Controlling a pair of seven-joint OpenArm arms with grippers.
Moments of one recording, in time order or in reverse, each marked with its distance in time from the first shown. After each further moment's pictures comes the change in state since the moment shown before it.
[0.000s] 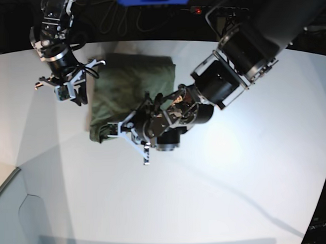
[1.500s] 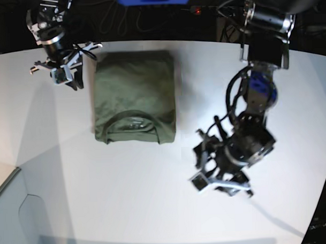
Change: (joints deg) left arm 18.0 -10.5 -42.4 48.6 1.1 -1.3 16.6; right arm -8.4 -1.2 0.2 6.7 0.0 0.0 -0.2
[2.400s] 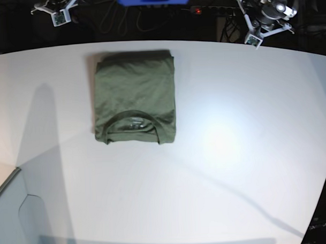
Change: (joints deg) left arm 46.6 8.6 -32.2 6.9 -1.1 0.0 5.3; right arm -16.7 -0.2 3.1 -6.1 0.5 0.0 1.3
